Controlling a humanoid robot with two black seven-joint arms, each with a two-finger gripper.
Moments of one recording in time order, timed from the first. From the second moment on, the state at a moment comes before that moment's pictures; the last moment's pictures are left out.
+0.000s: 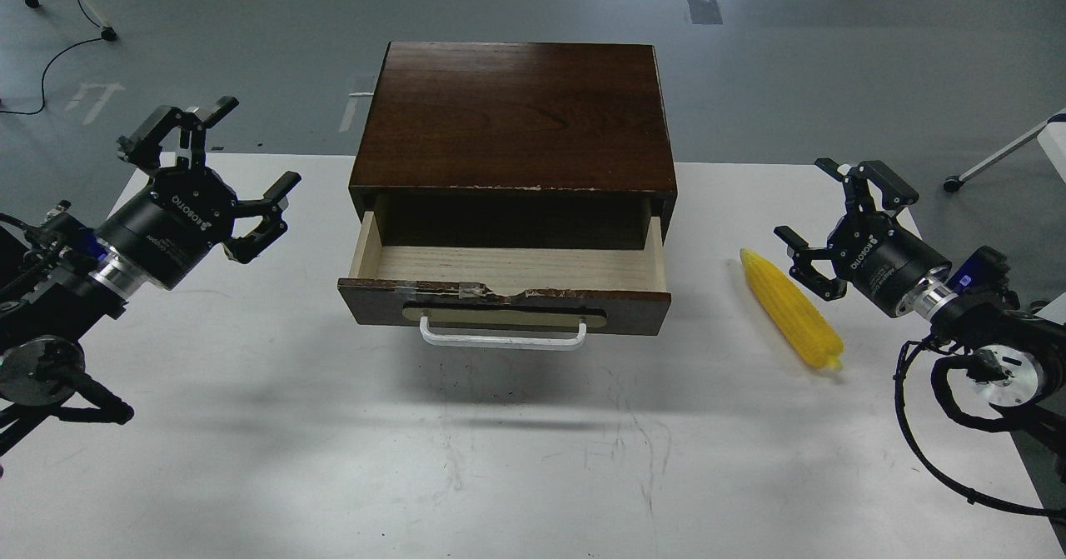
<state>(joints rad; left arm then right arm) -0.48 0.79 -0.66 -1.22 0.10 -0.49 -0.49 0.69 -0.65 0.22 0.92 0.04 0.47 0.49</state>
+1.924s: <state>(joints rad) -0.48 0.82 -0.67 -1.18 0.11 -0.49 -0.49 0.96 -0.78 -0.07 0.88 -1.32 0.30 0.49</state>
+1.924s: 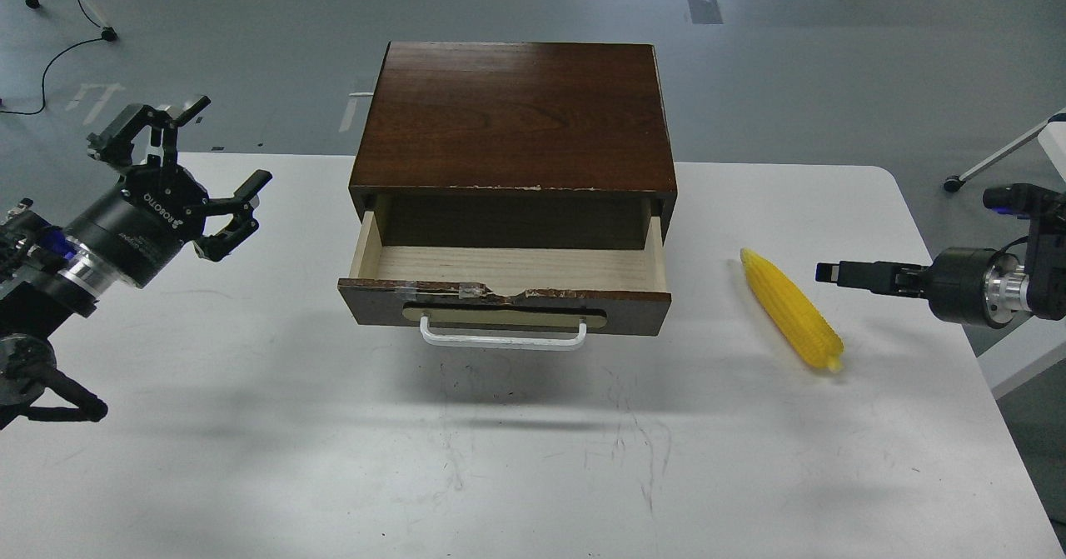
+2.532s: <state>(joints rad) -0.47 0.82 -0.67 -1.18 0.11 -0.49 -0.49 0.99 -0.65 -0.19 0.80 -1.32 0.28 0.49</state>
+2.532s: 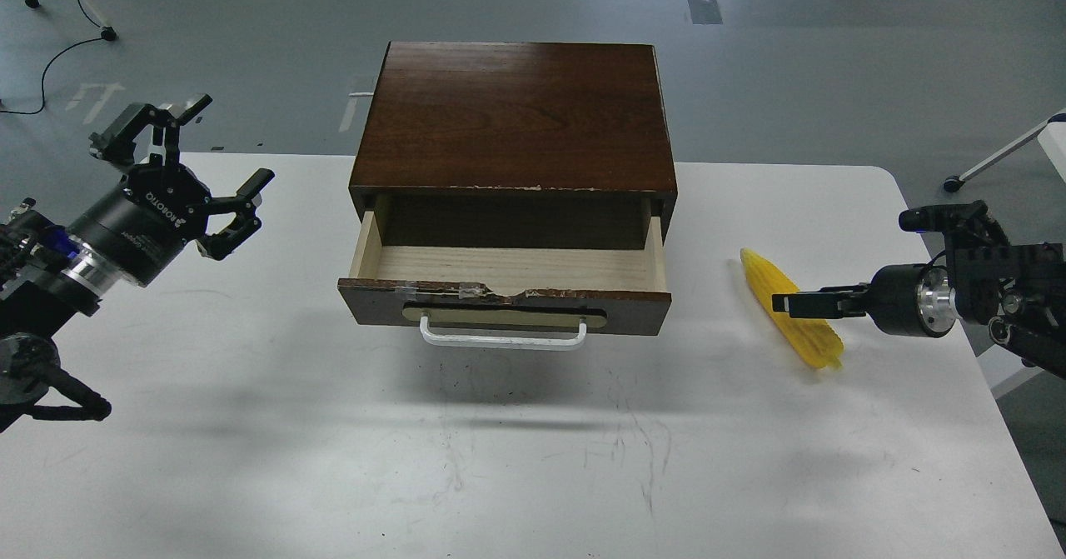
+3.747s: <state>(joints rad) -0.47 0.82 -0.67 -1.18 0.11 -0.49 -0.49 1.32 -0.74 -0.23 0.96 -1.30 0.27 0.49</state>
